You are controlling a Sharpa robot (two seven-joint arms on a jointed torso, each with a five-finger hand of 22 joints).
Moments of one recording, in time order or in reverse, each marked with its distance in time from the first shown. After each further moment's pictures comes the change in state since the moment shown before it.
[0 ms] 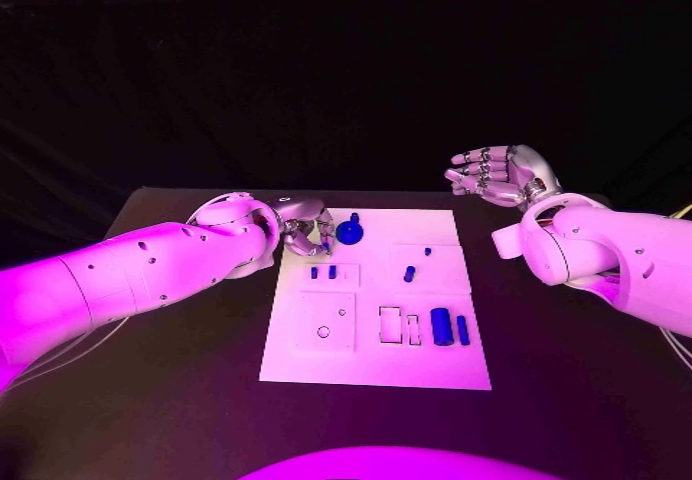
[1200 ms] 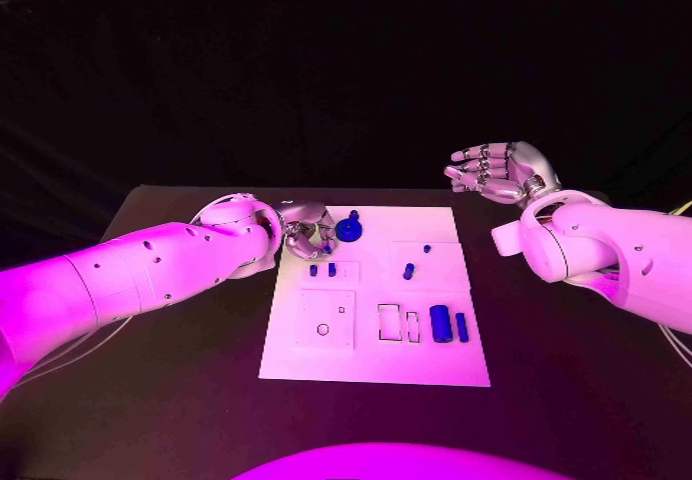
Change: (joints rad) left arm -0.006 0.016 -0.009 -0.015 0.007 0.032 -0.007; left_hand 0.000 0.000 0.000 0.000 0.000 0.005 -0.002 -0.010 -0.005 0.000 0.000 0.000 0.000 0.000 0.000 0.000 0.000 0.000 0.000 0.000 0.000 0.000; right arm 0.000 0.001 0.000 0.001 -0.002 -0.001 0.000; right_hand 0.000 0.000 0.000 0.000 0.000 0.000 0.000 0.000 0.000 0.013 -0.001 0.000 0.000 0.000 0.000 -0.011 -0.006 0.000 0.000 0.000 0.000 -0.007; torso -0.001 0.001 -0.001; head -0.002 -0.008
